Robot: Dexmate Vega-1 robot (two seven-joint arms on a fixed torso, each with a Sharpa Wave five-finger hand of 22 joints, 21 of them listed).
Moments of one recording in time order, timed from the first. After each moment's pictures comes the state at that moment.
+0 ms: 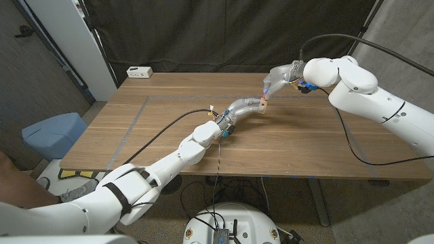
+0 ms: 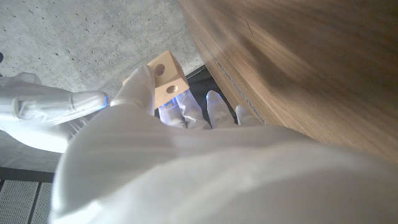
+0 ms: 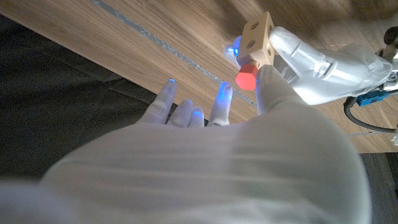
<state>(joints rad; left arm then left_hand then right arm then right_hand) 0.53 0.15 0.75 -0.85 -0.27 -0.53 -0.17 0.88 0.08 0.36 -0.15 0.27 0.70 -0.13 0.41 0.23 0.66 -0.20 0.32 0.67 0.36 -0.04 0.22 0.22 0.05 0.13 0.19 0.17 -0.46 -0.97 -0.67 -2.09 -0.52 -0.47 0.70 0.87 -0.12 0.45 -0.17 0.18 0.60 -0.02 0.51 0.24 0.20 -0.02 0.20 0.23 0.24 -0.04 0.21 0.22 0.48 0.07 0.19 0.17</state>
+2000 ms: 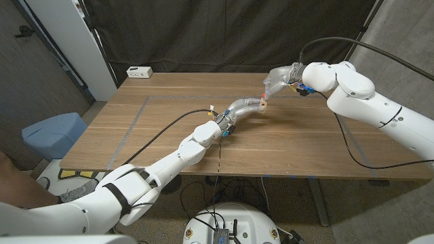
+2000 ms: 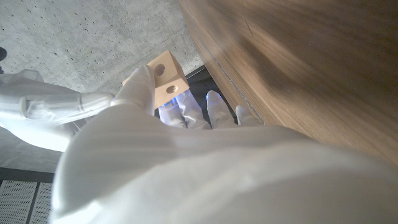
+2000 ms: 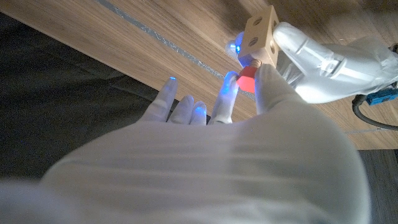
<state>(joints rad) 0.53 0.15 0.75 -0.87 -0.27 -0.51 -0.17 0.88 0.08 0.36 -0.15 0.27 0.70 -0.13 0.41 0.23 0.66 -0.20 0.32 0.67 0.36 -0.04 0.22 0.22 0.05 0.13 0.19 0.17 -0.49 -0.96 -0.66 -2.09 -0.54 -0.48 0.63 0.88 -0.10 0.48 -0.16 0.18 0.77 -0.05 0.64 0.29 0.30 -0.06 0.22 0.23 0.29 -0.04 0.24 0.24 0.51 0.06 0.20 0.17</state>
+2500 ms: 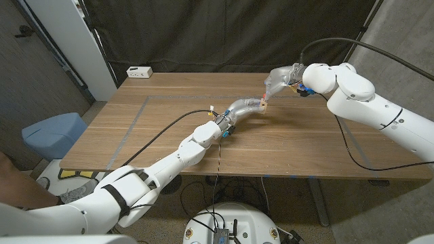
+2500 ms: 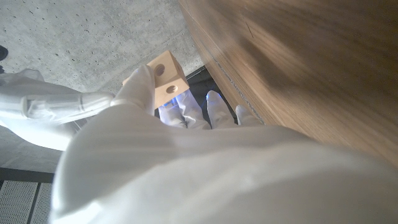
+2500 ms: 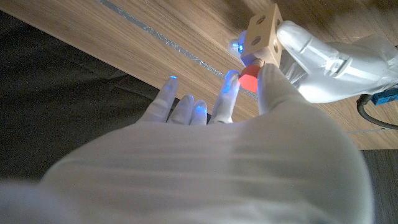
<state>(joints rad) 0.54 0.16 0.75 -0.89 -0.27 -0.50 -0.16 0.88 0.08 0.36 -0.15 0.27 0.70 -0.13 0.41 0.23 0.66 -0.20 0.32 0.67 0.36 -0.04 0.22 0.22 0.05 0.13 0.19 0.17 -0.51 -0.97 -0.66 -2.11 -0.55 -0.50 0.63 0.88 -0.09 0.47 -0.15 0.18 0.80 -0.05 0.66 0.30 0.32 -0.06 0.23 0.23 0.30 -0.04 0.24 0.24 0.52 0.06 0.20 0.17</state>
